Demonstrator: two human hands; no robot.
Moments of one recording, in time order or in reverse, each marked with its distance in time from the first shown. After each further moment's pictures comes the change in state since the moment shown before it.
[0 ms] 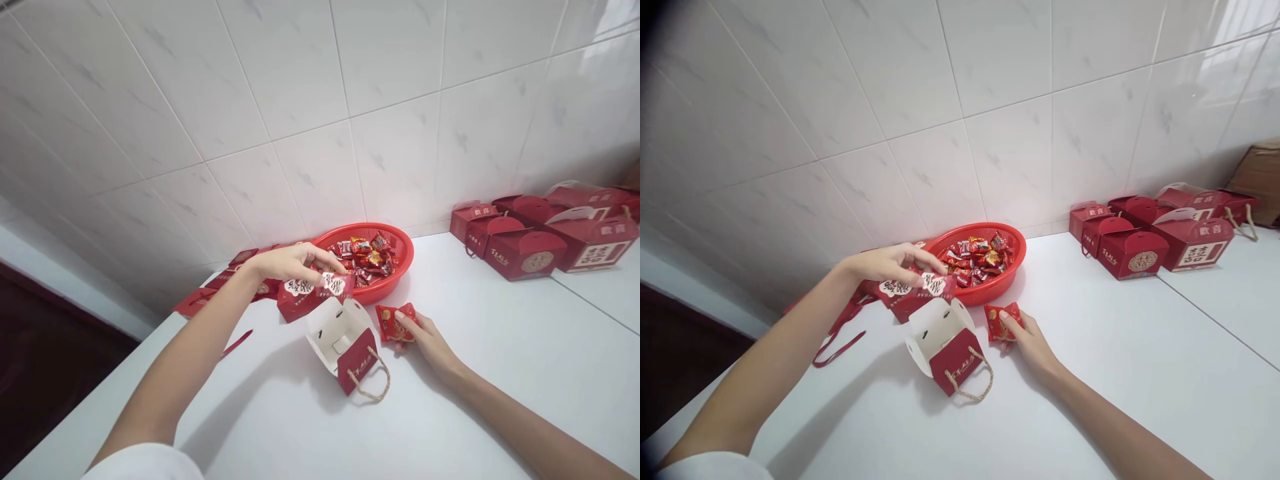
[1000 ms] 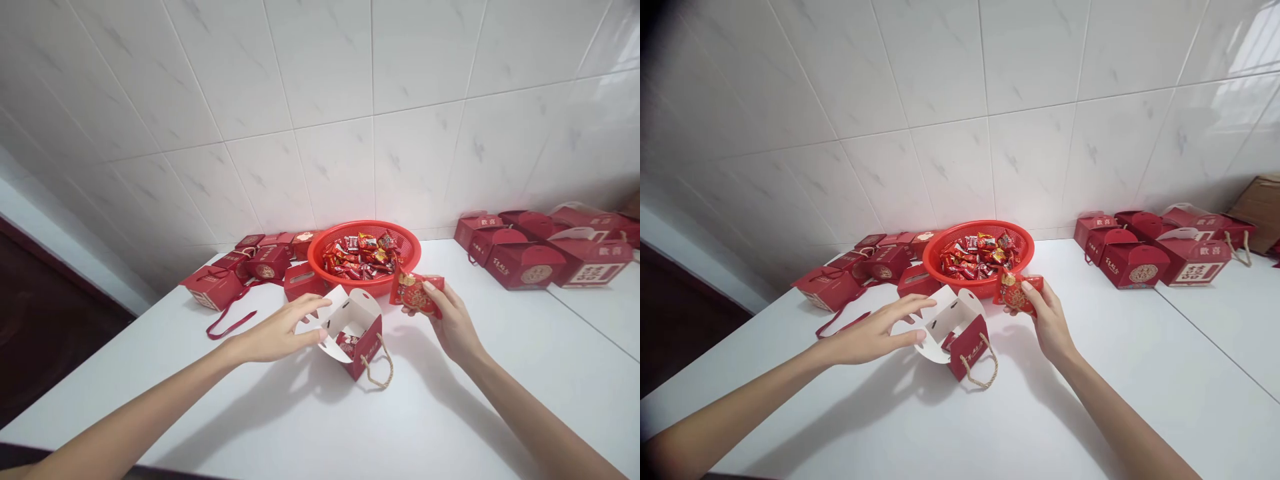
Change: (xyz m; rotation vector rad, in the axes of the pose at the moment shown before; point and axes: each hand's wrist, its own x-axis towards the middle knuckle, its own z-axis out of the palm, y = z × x) left_hand -0.086 -0.037 0.111 0.118 0.295 -0.196; right_hand -0.010 -0.062 0.007 -0.002 0.156 -0.250
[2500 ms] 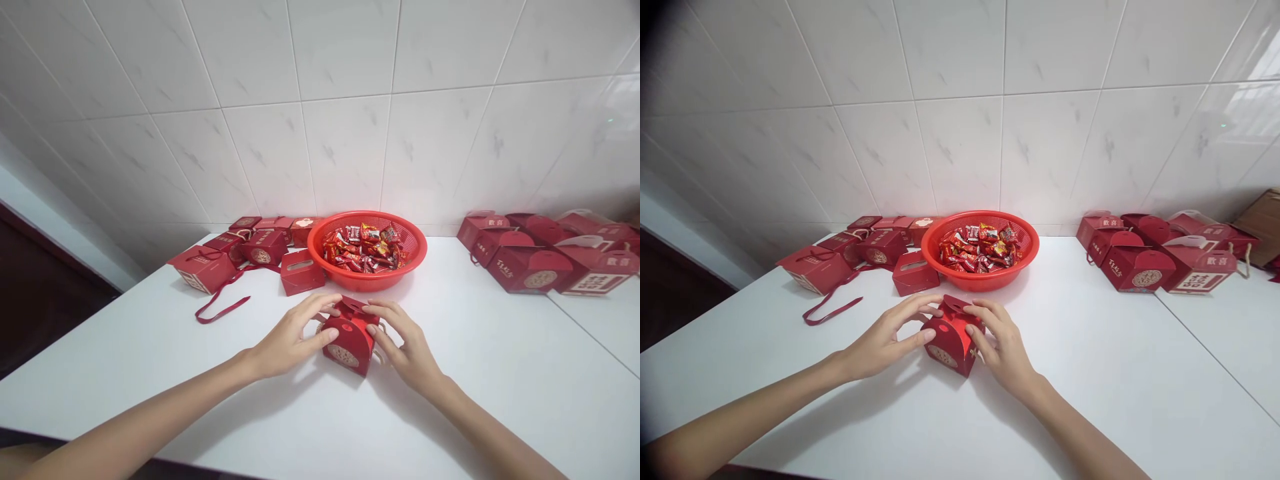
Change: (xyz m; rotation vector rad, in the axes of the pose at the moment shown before) left_hand 0.006 -0.014 0.051 -0.302 0.272 0.277; right_hand -0.027 0.051 0.029 -0.688 -0.319 -0.532
